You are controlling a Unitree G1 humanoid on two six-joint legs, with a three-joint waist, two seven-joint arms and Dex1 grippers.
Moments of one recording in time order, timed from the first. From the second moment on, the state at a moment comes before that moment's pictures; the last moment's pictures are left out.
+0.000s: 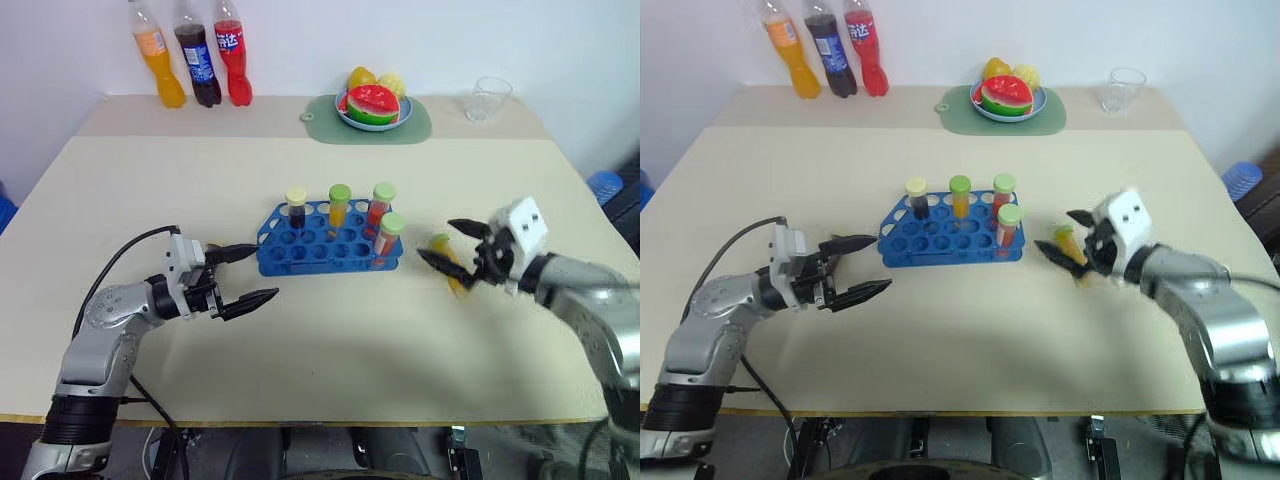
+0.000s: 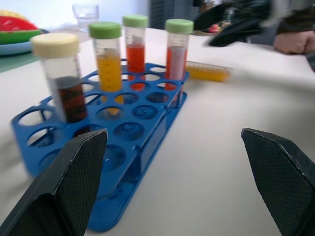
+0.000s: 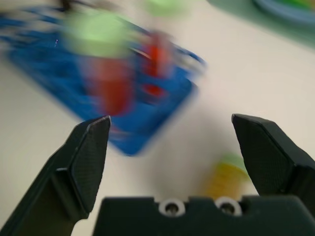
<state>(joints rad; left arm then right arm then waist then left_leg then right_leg) -0.14 0.60 0.09 -0.12 -0.53 0.17 -1.12 -0.37 -0.85 -0.06 -0.17 0.45 0.85 0.61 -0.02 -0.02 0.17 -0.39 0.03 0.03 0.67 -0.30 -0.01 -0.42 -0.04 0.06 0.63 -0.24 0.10</state>
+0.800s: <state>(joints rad) -0.04 0.60 0.10 -0.21 -0.53 0.17 -1.06 -0.68 -0.90 0.27 0.20 0.18 0.97 0.84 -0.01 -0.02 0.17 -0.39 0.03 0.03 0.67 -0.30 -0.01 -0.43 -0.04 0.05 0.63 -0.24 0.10</state>
